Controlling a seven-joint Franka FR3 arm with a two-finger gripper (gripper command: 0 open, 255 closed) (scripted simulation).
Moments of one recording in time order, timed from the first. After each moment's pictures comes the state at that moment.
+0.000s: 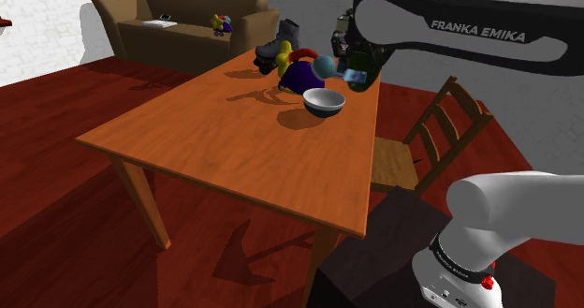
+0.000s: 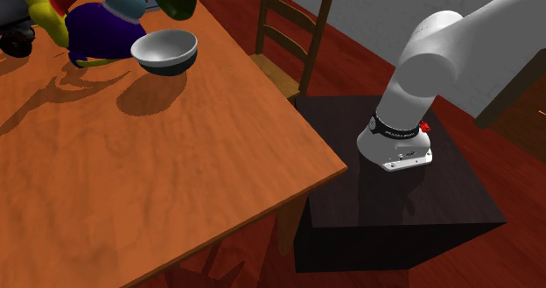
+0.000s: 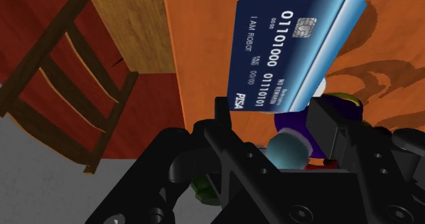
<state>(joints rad) -0.60 -0.84 0.65 -2.23 -0.03 1.83 1.02</state>
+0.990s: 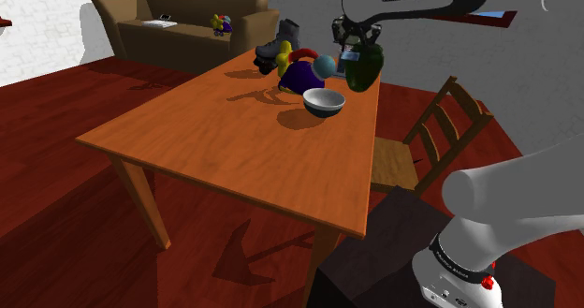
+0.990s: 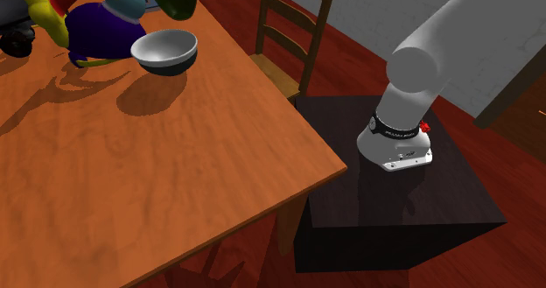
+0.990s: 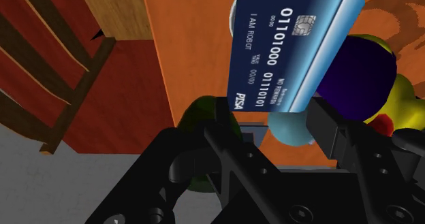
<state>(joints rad) -0.86 -0.42 0.65 -2.03 -0.21 2.06 0.94</state>
